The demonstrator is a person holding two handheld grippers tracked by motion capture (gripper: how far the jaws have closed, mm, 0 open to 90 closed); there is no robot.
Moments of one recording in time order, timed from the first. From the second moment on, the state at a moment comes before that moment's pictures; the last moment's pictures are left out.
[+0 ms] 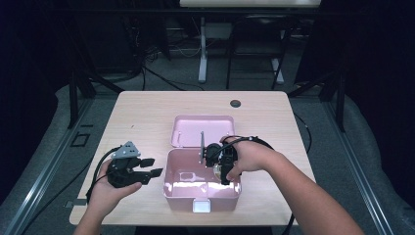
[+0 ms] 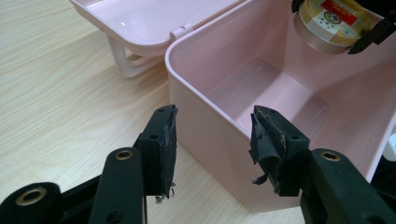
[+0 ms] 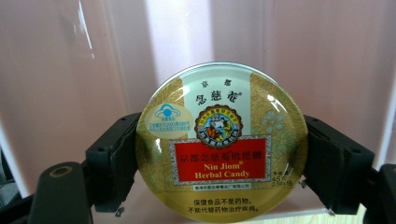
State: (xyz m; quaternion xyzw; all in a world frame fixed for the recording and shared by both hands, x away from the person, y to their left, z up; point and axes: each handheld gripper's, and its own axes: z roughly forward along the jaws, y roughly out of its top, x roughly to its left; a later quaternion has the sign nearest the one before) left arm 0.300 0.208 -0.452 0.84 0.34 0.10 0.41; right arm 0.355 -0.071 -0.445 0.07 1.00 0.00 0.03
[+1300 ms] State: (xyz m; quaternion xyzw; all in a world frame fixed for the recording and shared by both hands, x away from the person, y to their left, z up) left arm 0.301 0.204 -0.456 0.84 0.34 0.10 0.41; right arm 0.354 -0.065 -0.480 0.07 1.00 -0.02 0.02
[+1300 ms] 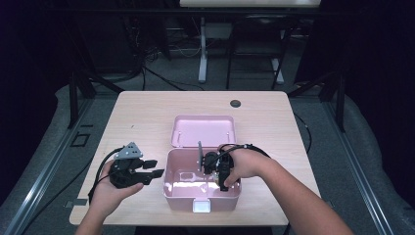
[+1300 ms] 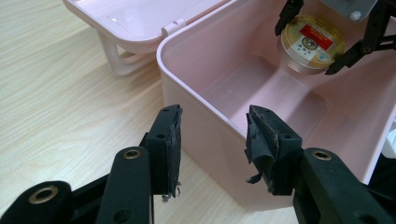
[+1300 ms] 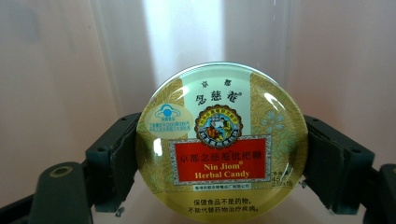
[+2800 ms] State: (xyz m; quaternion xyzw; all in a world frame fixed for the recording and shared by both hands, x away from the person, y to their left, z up) left arm 0.301 0.203 -0.456 0.85 0.34 0.09 0.40; right arm 0.350 -0.064 -0.506 0.05 1.00 -0.02 0.02
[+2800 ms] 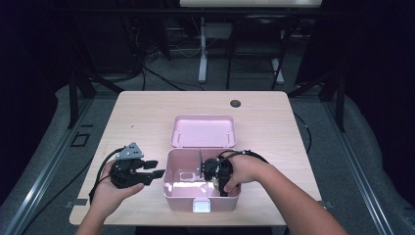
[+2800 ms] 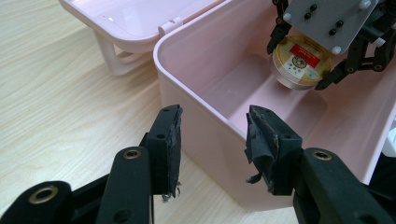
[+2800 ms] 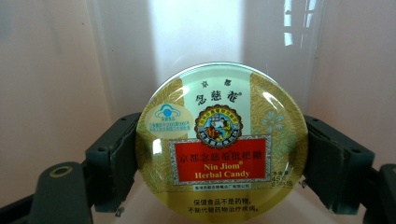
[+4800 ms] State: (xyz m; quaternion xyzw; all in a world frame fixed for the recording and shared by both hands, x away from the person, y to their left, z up) left arm 0.301 0.201 -0.458 0.85 0.33 0.09 0.40; right arm 0.352 -0.066 -0.518 0.05 1.00 0.01 -0.01
